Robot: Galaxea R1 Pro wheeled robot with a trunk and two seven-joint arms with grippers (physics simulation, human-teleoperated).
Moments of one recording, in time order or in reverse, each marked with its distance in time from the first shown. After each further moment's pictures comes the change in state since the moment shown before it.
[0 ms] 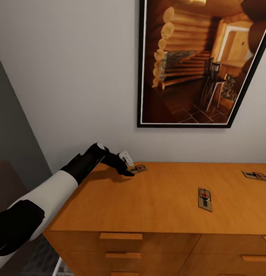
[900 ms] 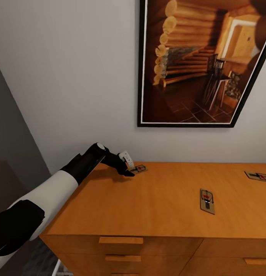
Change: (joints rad) left arm 0.000 -0.001 0.000 0.000 0.000 0.000 0.000; right arm 0.000 0.008 0.000 0.000 0.000 0.000 -0.002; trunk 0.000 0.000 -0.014
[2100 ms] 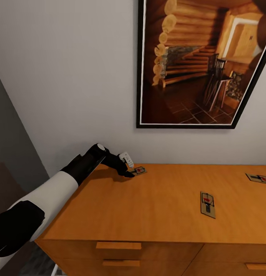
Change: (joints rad) left arm 0.007 -0.001 -0.002 0.000 -0.001 0.000 0.000; right arm 0.000 0.007 0.000 0.000 0.000 0.000 0.000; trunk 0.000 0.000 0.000
